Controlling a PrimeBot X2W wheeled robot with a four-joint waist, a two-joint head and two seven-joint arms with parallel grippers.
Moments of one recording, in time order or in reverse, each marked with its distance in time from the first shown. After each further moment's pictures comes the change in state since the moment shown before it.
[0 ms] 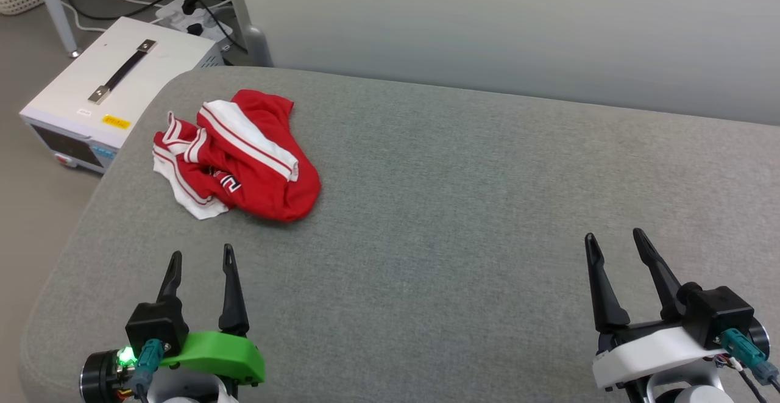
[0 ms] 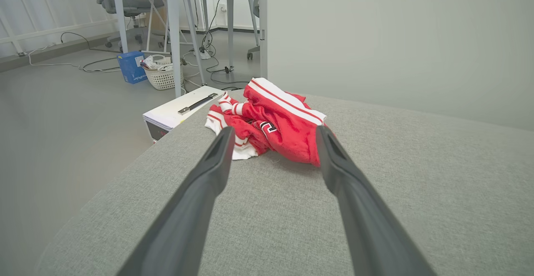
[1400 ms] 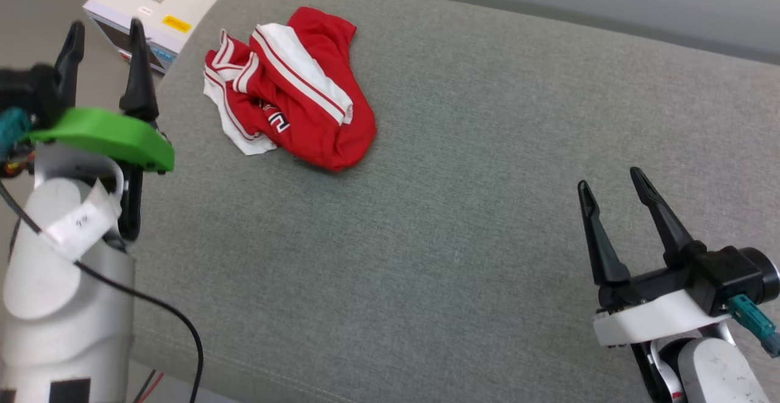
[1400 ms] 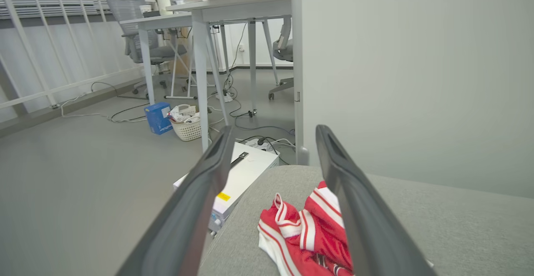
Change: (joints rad) left arm -0.614 0.225 0.018 0.270 -0.162 -0.147 0.046; right arm -0.118 -0.085 0.081 -0.044 -0.018 0.000 -0.060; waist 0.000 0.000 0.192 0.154
